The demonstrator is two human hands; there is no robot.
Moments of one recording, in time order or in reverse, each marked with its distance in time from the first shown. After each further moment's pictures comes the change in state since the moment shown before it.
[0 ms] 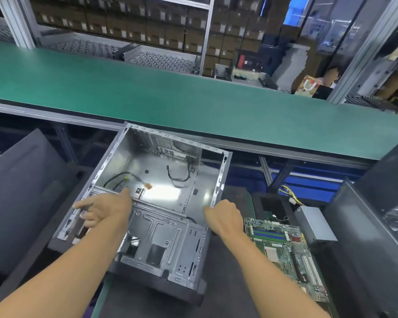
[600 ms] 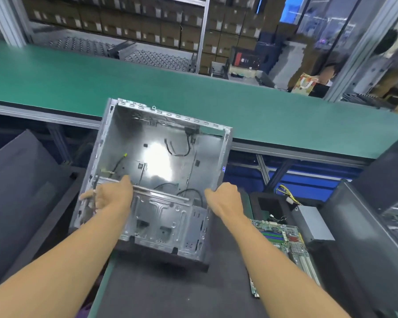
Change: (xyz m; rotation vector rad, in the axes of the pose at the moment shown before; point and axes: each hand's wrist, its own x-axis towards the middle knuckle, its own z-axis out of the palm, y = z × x) left_hand -0.003 0.028 0.015 0.014 -0.105 0.085; right_hand 0.033 -0.014 -0.024 0.138 0.108 -0.084
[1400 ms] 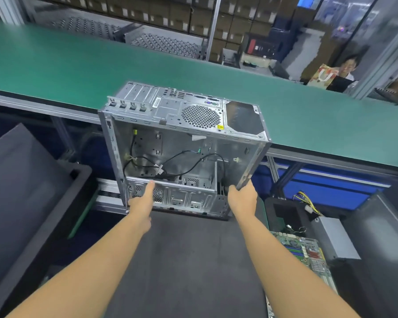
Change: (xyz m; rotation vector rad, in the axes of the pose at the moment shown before) left_hand 0.031 -0.021 0.072 -0.381 -0.534 -0.240; right_hand 0.080 0.016 0.048 0.329 0.220 0.170
